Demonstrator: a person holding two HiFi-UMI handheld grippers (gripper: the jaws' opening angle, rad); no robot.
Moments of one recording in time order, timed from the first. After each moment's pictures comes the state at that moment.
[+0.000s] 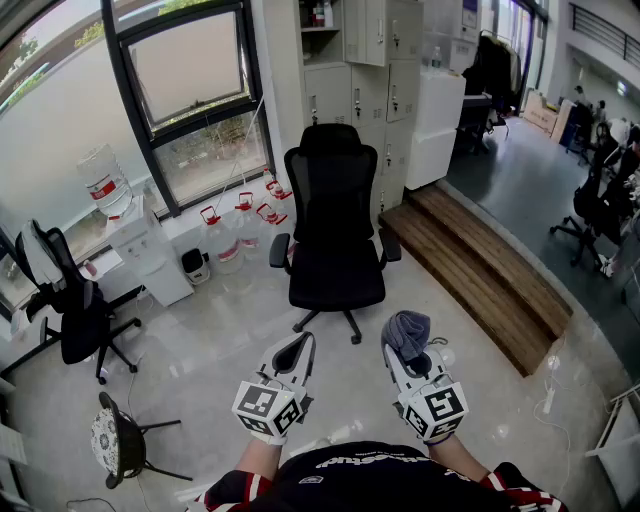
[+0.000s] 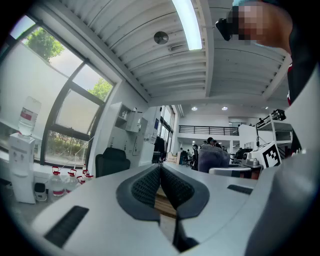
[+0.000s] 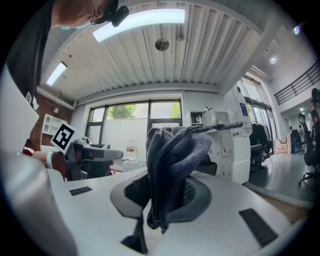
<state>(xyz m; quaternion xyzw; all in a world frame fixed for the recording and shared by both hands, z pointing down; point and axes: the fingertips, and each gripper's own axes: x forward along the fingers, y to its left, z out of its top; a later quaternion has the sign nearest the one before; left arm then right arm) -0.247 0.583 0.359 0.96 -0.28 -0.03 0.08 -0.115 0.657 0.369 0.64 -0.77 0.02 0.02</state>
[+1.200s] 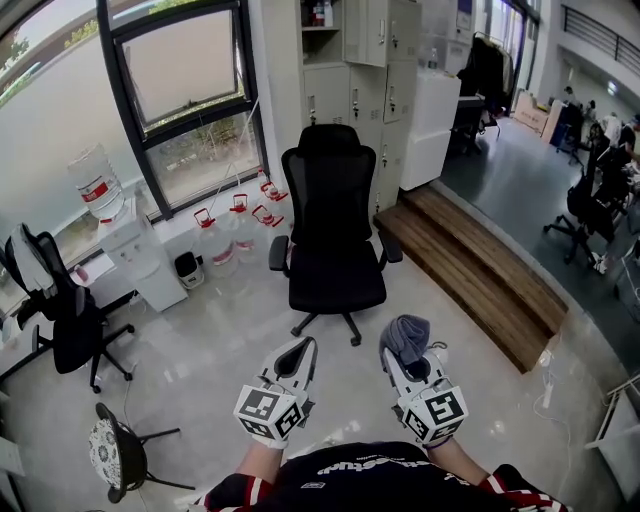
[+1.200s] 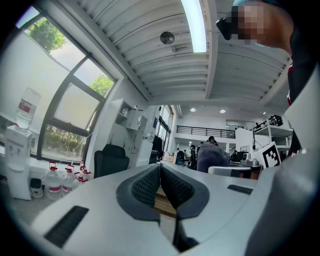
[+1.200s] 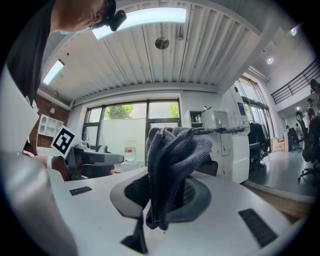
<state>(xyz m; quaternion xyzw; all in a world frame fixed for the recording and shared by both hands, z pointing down) -0.288 0.551 0.379 0.96 -0.26 -0.03 0.09 -0.162 0.627 0.382 0.65 -0.76 0.02 0.01</state>
